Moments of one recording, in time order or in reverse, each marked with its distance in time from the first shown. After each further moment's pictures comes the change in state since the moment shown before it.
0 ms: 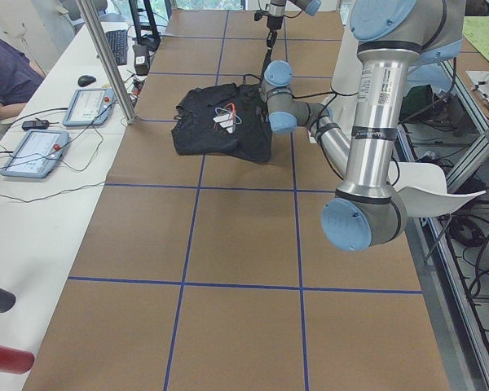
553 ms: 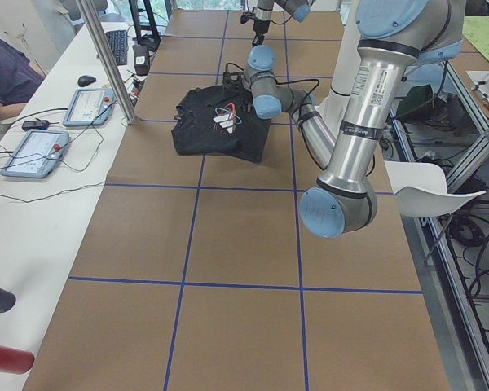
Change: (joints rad) left arm -0.090 -0.189 0.130 0.125 0.000 0.058; right arm 0.087 0.269 -0.125 -0.213 -0.001 -0.073
